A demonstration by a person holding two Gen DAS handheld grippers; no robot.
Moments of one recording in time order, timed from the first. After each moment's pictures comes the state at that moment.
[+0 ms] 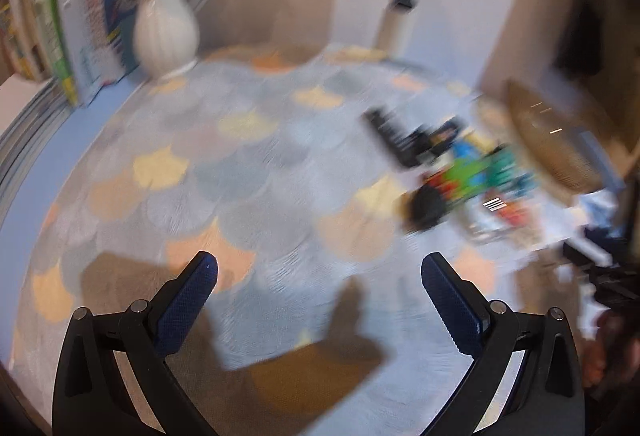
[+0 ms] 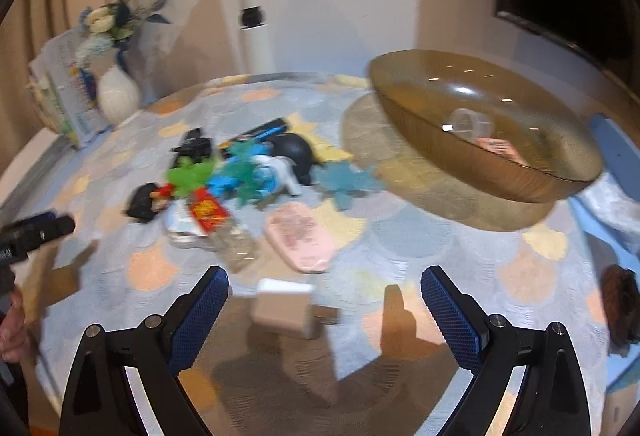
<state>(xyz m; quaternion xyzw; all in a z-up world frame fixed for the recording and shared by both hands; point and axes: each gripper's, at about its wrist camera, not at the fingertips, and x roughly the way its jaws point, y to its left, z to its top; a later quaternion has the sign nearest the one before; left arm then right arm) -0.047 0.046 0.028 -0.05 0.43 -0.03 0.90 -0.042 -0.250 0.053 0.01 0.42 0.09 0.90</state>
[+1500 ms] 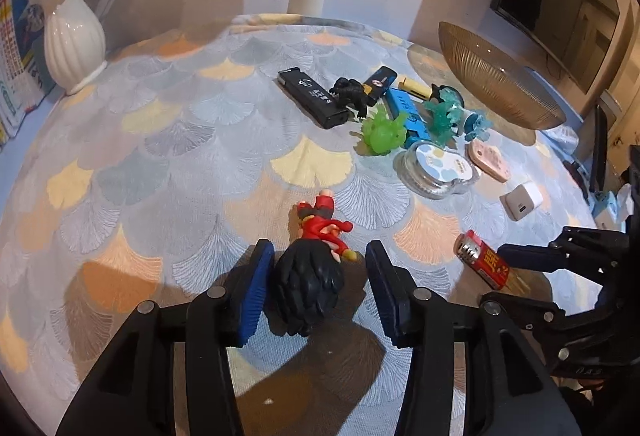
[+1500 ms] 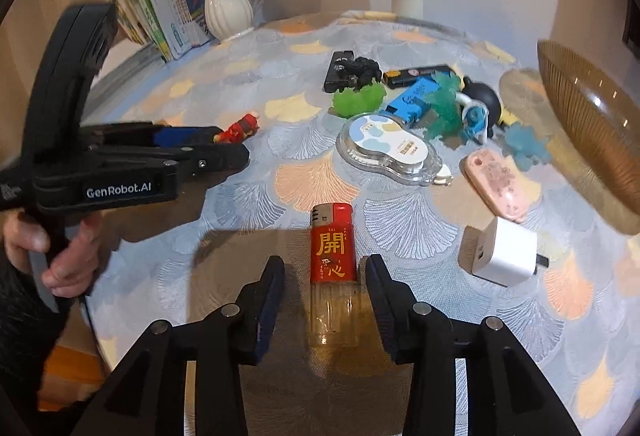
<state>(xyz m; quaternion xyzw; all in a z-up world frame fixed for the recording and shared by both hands) -0.038 0.016 0.017 -0.01 0.45 -0.18 0.87 -0.075 -0.148 0.032 -0.06 0.48 0.22 0.85</state>
